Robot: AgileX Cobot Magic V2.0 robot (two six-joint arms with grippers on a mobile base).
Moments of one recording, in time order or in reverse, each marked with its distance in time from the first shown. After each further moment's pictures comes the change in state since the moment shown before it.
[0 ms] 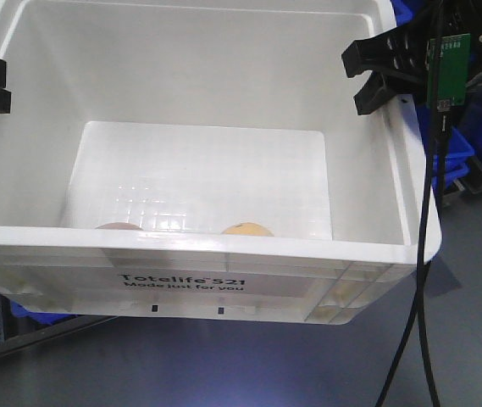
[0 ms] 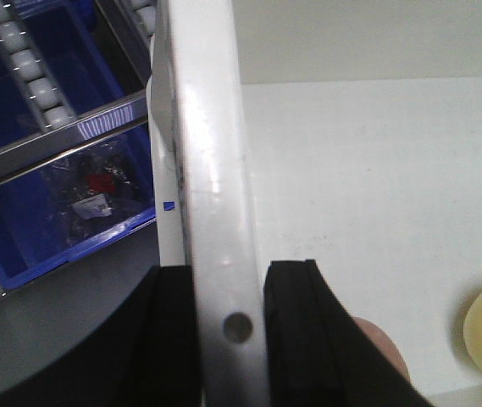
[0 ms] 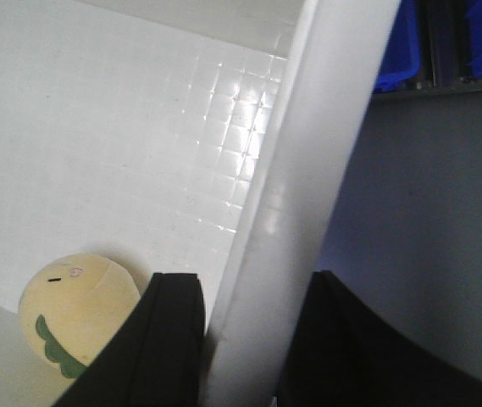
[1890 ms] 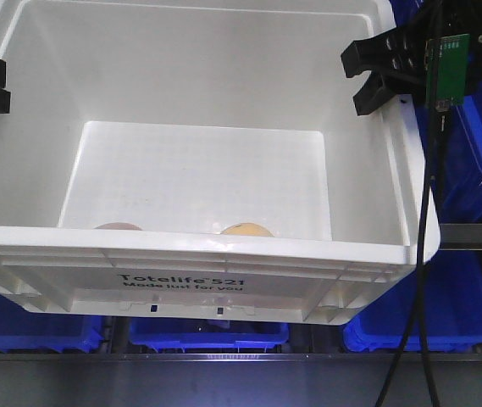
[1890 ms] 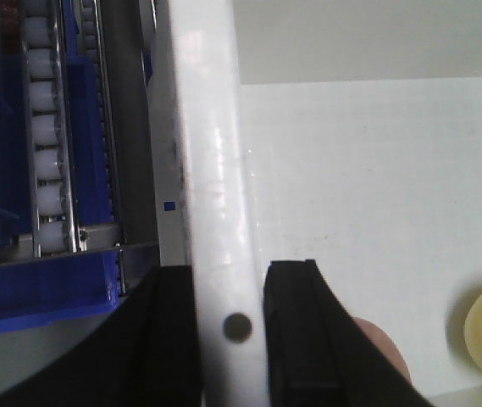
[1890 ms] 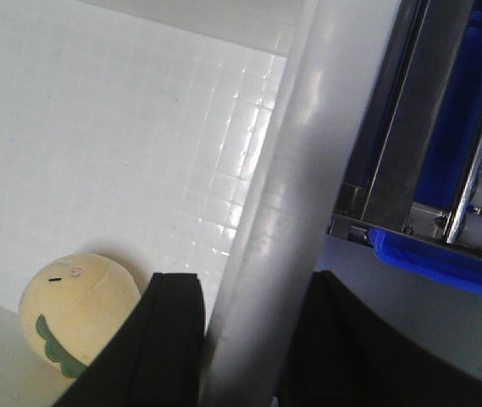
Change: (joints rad) left arm 0.000 0.000 0.000 0.002 0.000 0.000; right arm 0.000 0.000 0.000 0.002 0.000 0.000
